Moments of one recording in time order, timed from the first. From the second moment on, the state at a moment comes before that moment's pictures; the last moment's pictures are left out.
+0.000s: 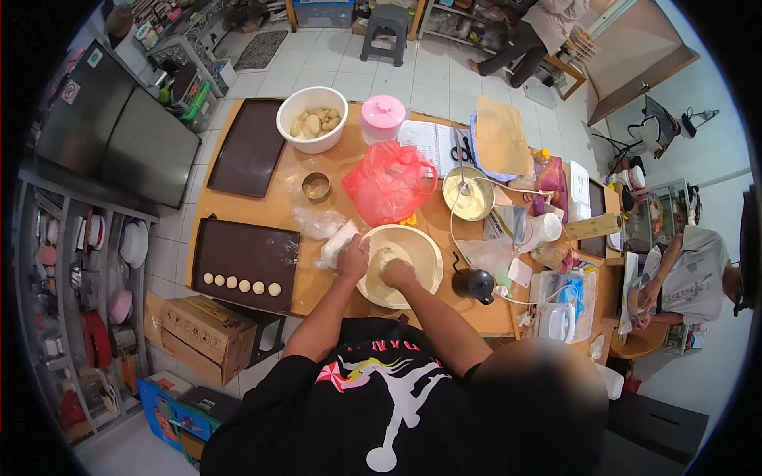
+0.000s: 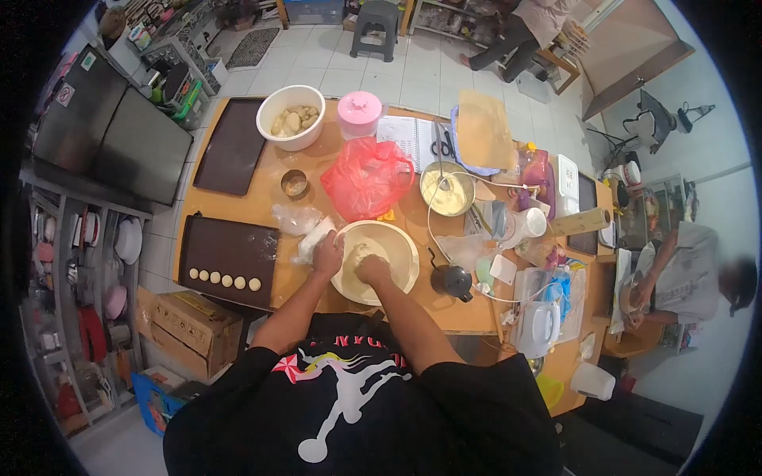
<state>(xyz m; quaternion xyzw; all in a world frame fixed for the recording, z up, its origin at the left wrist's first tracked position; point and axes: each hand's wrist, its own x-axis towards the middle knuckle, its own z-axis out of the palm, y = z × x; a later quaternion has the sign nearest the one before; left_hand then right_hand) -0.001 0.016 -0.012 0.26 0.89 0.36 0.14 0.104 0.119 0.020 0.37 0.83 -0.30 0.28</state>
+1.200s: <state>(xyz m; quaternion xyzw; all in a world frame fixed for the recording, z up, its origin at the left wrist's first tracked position) -0.001 0.014 -0.008 0.26 0.88 0.36 0.15 0.122 0.103 -0.001 0.24 0.94 -0.21 0.14</state>
